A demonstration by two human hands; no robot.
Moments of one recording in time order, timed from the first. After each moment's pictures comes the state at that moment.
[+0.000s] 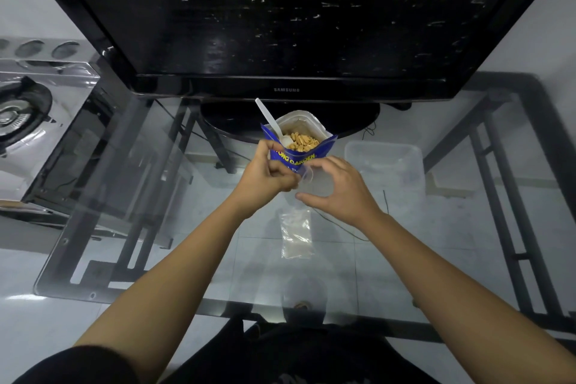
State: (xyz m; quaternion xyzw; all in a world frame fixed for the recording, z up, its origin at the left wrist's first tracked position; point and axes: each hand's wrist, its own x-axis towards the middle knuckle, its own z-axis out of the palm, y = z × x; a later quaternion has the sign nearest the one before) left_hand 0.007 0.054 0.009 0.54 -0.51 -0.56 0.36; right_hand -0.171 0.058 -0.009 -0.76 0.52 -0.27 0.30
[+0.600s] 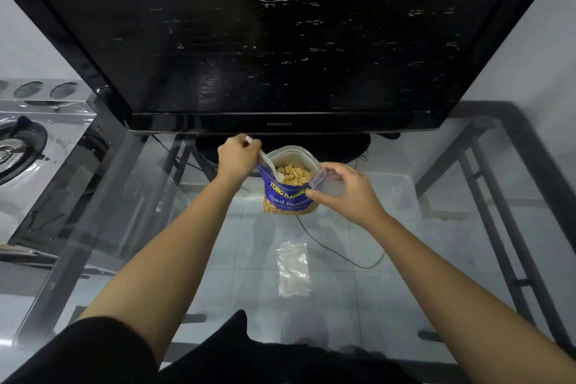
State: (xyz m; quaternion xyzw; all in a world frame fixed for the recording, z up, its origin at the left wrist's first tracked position) left_hand 0.027 -0.050 0.016 0.72 -0.47 -0.36 0.36; right_hand -0.193 0.011 -0.003 -0.67 0.57 -0.31 0.36
